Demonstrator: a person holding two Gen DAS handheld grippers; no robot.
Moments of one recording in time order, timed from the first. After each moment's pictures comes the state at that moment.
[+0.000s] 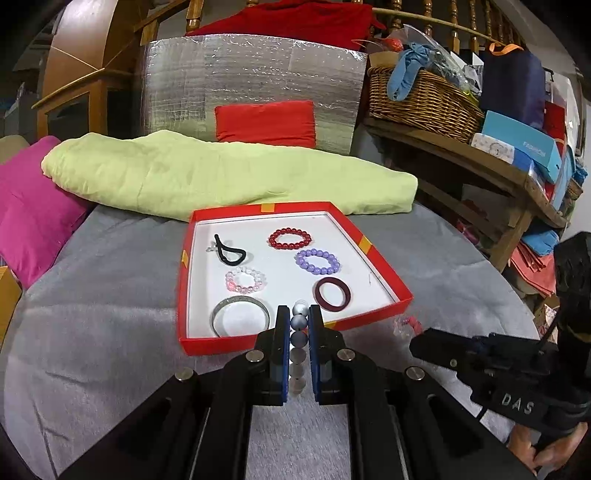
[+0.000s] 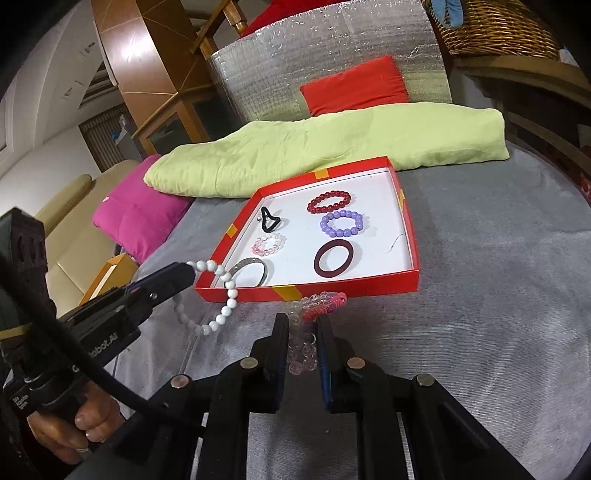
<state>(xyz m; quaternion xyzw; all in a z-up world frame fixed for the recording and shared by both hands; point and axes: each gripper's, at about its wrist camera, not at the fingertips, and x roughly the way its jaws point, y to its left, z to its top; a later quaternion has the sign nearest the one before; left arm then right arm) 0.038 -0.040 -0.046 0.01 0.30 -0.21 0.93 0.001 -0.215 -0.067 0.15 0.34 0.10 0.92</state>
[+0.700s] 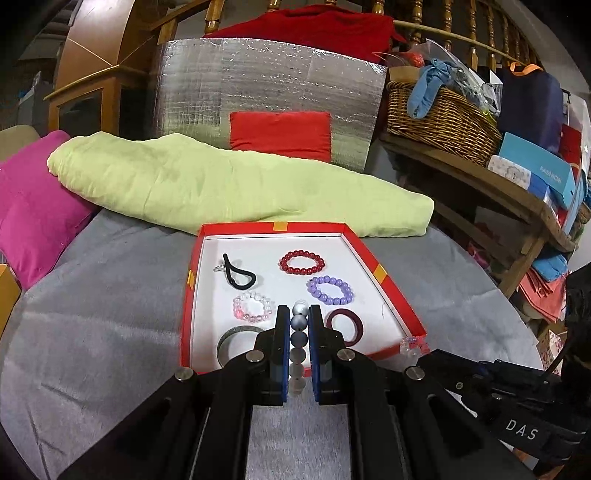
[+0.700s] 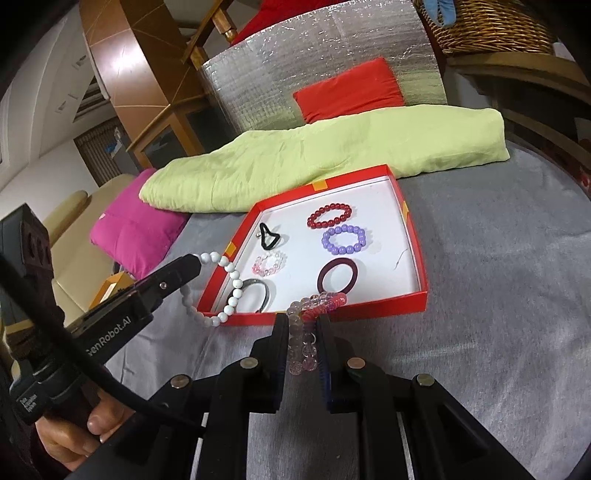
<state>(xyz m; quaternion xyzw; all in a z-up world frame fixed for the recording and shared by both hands) 0.065 -0.041 -0.038 -0.02 0.29 -0.19 0.94 0.021 -0.219 -0.058 0.17 0.33 0.09 0.92</state>
